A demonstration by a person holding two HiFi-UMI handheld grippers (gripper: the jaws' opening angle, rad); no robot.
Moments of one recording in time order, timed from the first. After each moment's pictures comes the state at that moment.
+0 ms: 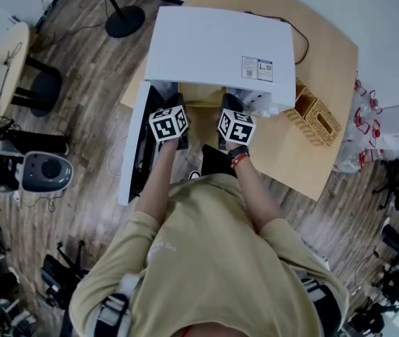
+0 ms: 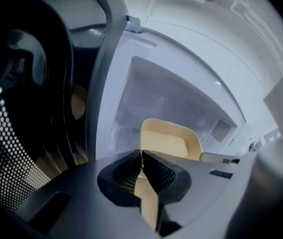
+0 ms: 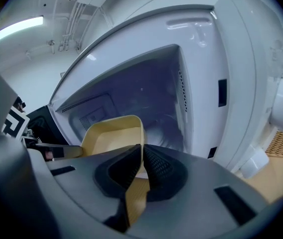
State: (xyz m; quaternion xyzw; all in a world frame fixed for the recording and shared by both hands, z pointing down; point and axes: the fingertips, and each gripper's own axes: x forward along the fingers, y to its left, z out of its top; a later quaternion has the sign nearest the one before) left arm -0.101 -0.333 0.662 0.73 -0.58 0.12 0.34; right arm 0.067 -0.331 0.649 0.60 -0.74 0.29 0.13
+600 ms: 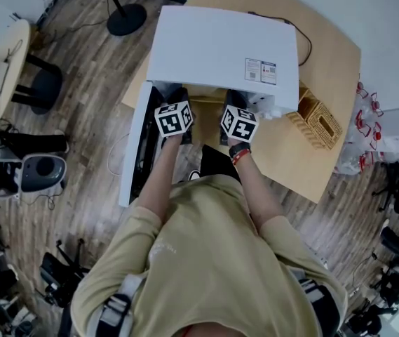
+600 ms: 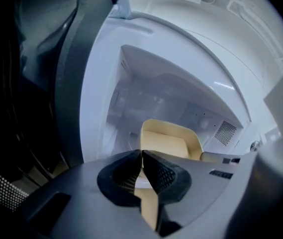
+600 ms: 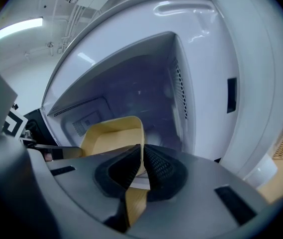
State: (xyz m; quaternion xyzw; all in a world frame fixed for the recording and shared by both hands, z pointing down) left arm -0.093 -0.355 0.663 0.74 -0.58 0.11 0.33; right arm 0.075 -0.353 0.650 0.61 -0.73 0.28 0.11
